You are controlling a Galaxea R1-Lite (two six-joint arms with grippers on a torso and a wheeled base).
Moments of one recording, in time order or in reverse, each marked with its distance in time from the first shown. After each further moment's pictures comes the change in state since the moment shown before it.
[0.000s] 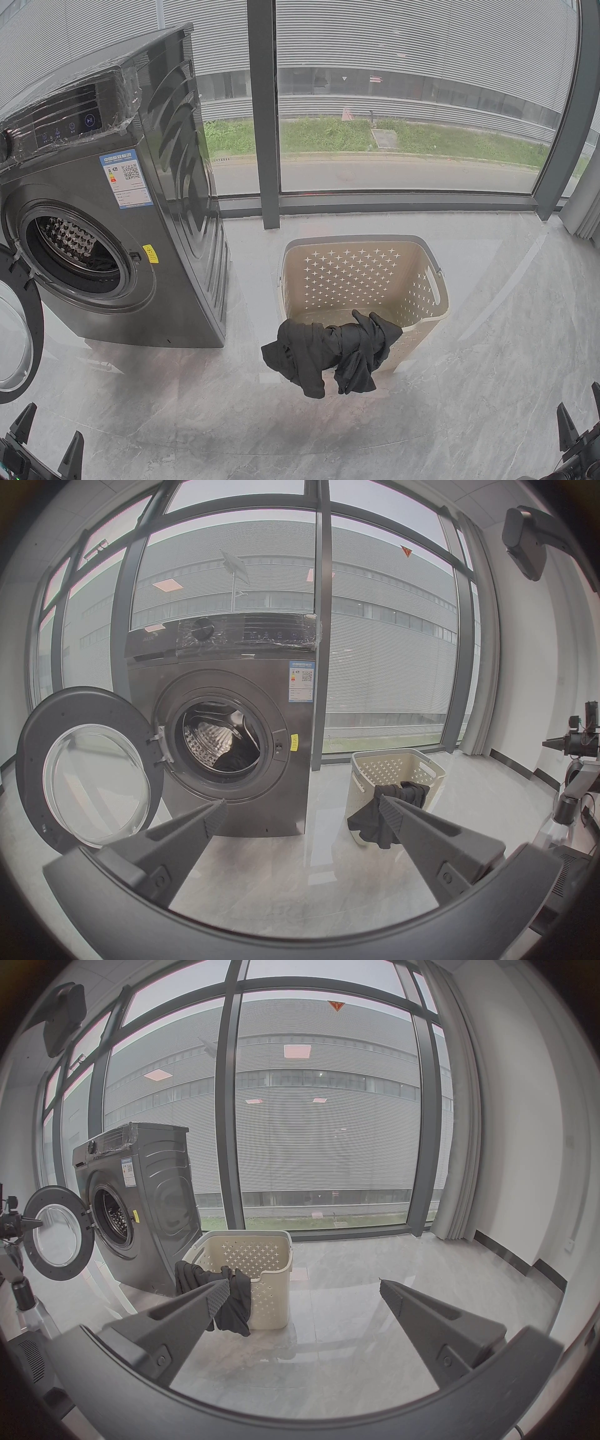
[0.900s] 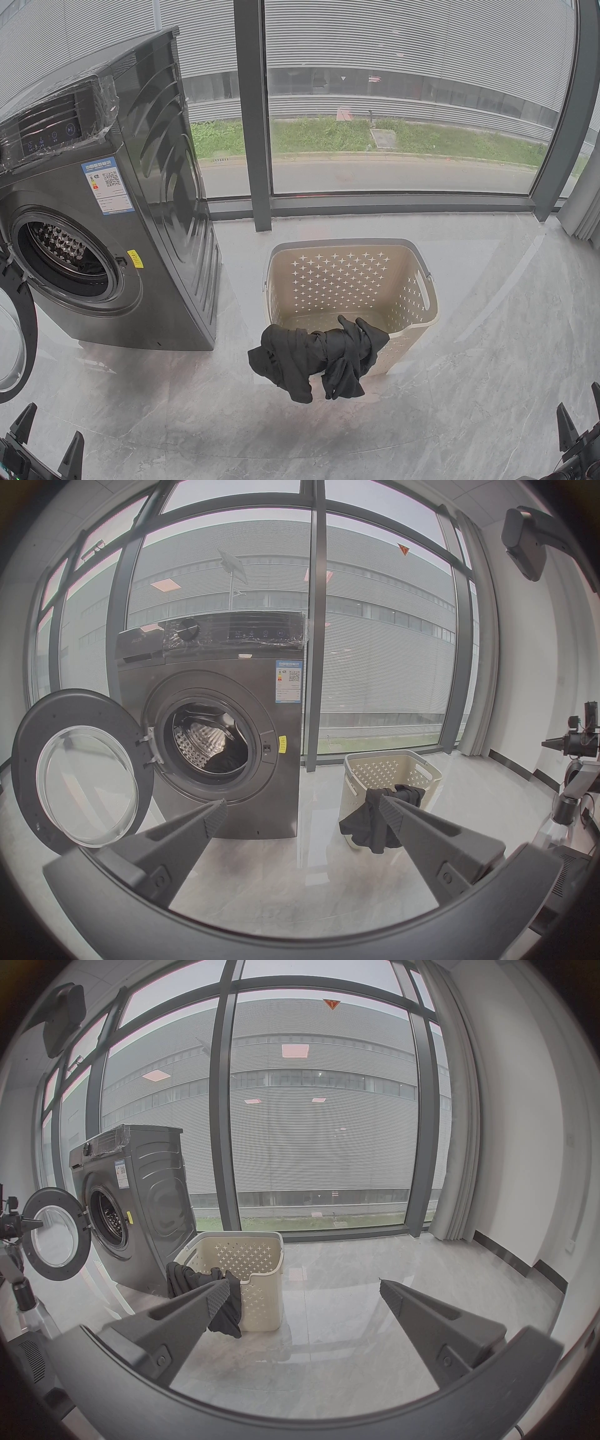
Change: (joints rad) left arm 0.000 0.000 0.000 0.000 -0.003 -0.001; right arm 0.001 0.001 0.000 0.000 0.002 0.002
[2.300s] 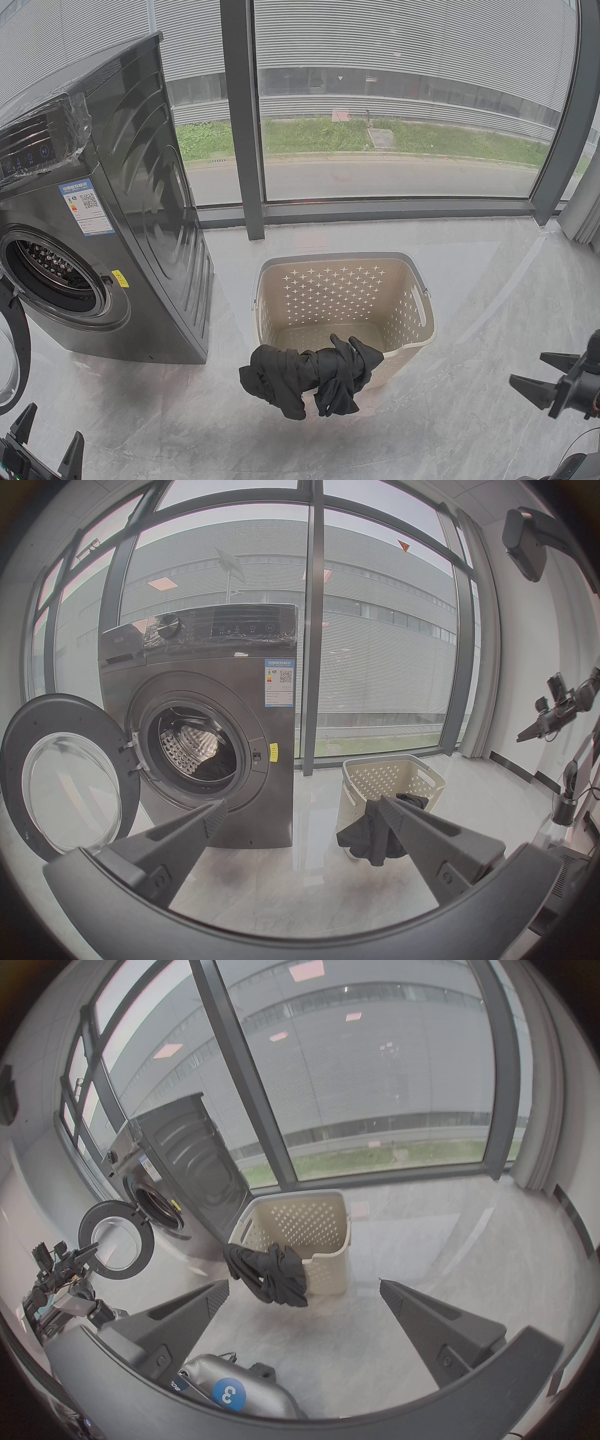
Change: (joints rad) left arm 0.000 0.000 0.000 0.000 -0.001 -0.003; right arm 0.283 0.807 -0.223 -0.209 0.118 0.157
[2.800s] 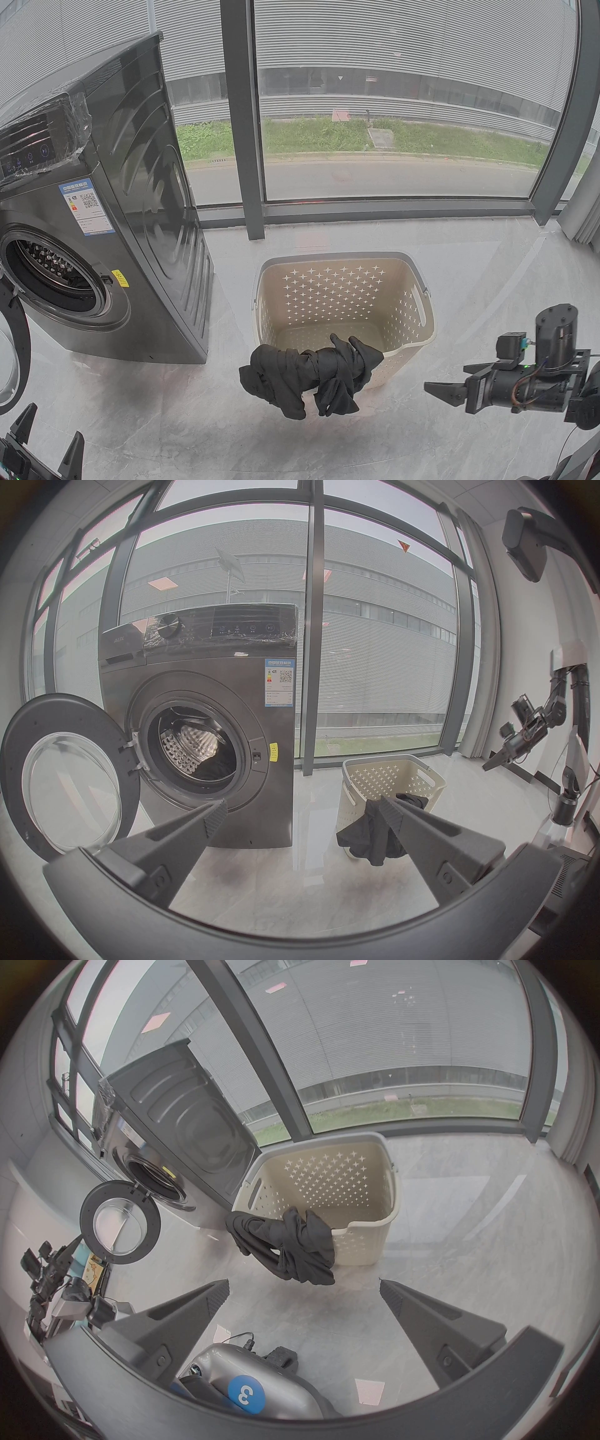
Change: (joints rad) left arm 0.000 0.000 0.000 0.000 -0.001 0.000; right arm 0.206 0.672 0.011 -0.490 -0.038 0.123
